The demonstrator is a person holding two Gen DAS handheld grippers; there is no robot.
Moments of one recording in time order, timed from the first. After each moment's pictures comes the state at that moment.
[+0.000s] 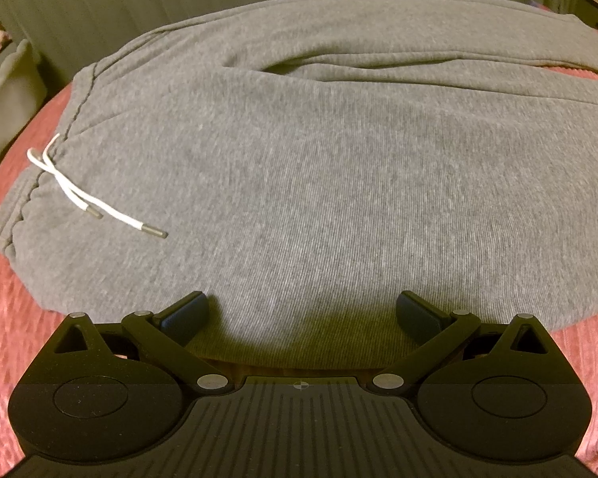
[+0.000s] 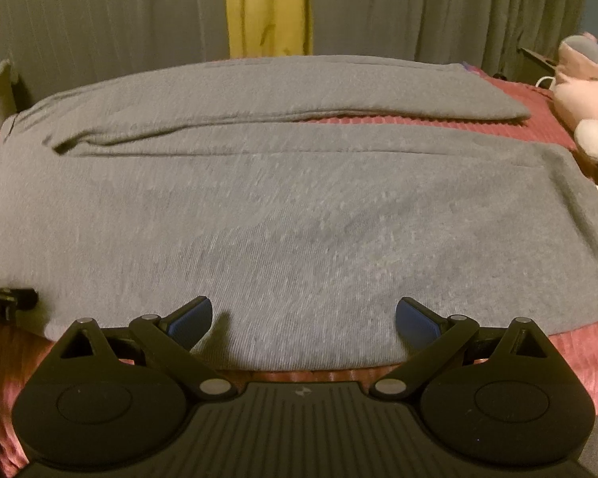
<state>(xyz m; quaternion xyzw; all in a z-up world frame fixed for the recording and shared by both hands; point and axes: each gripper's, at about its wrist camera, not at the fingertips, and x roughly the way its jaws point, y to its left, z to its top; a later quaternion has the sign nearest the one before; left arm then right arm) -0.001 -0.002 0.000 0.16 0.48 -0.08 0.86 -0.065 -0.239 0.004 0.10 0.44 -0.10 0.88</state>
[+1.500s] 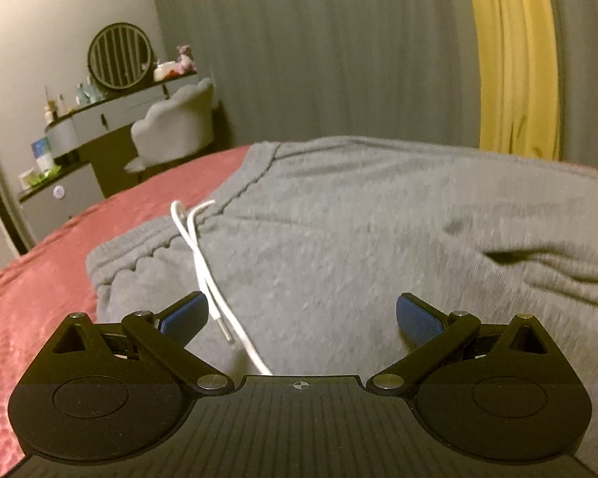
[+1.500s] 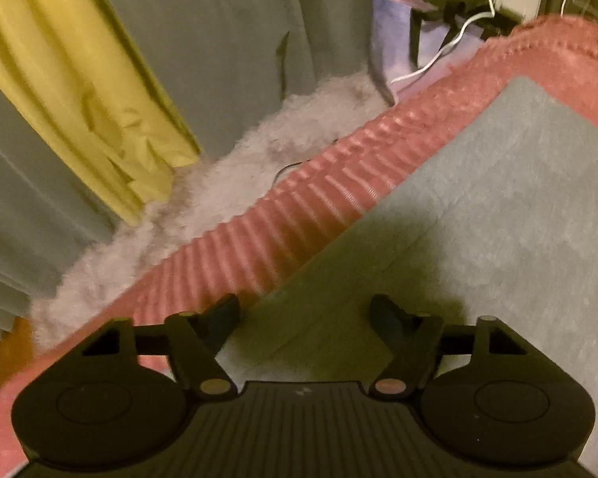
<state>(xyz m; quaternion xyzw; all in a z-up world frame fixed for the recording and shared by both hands) 0.059 0.047 0.001 0.07 0.28 0.16 0.94 0.385 -0.406 -0.042 0.29 0.47 -0.30 0.78</state>
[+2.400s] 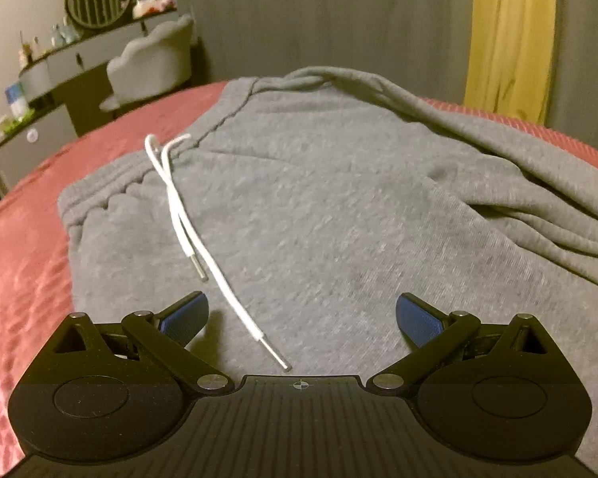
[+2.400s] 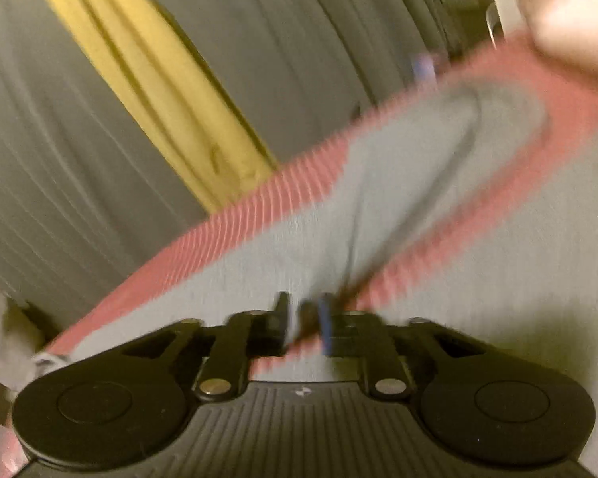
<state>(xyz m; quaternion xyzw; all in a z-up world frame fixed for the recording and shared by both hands) 0.058 0.053 0.001 0.01 0.38 0.12 0.92 0.075 -0.383 -0.001 0.29 0.29 -0.15 0.90</state>
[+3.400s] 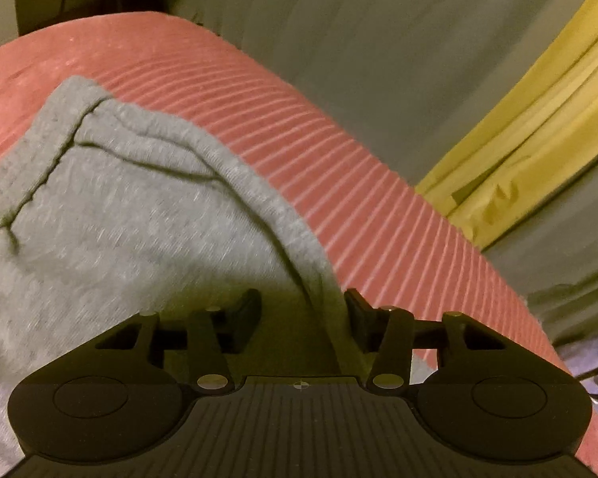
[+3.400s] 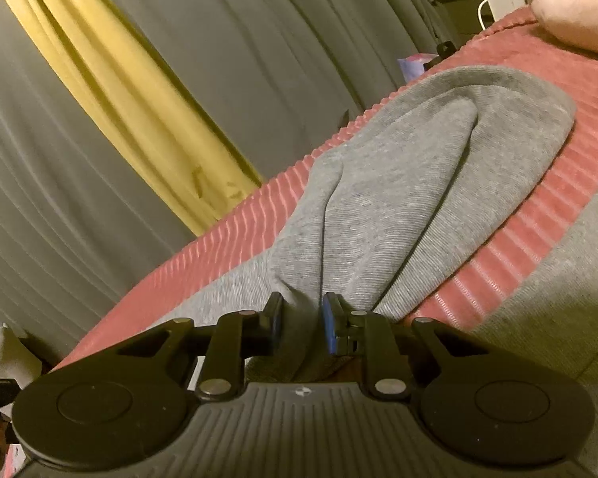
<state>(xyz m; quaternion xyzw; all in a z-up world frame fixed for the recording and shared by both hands) 0.357 0.086 0.016 -0.23 0.46 0.08 0.85 0.102 -0.437 -0.059 0.37 0.27 -0.15 0.88</state>
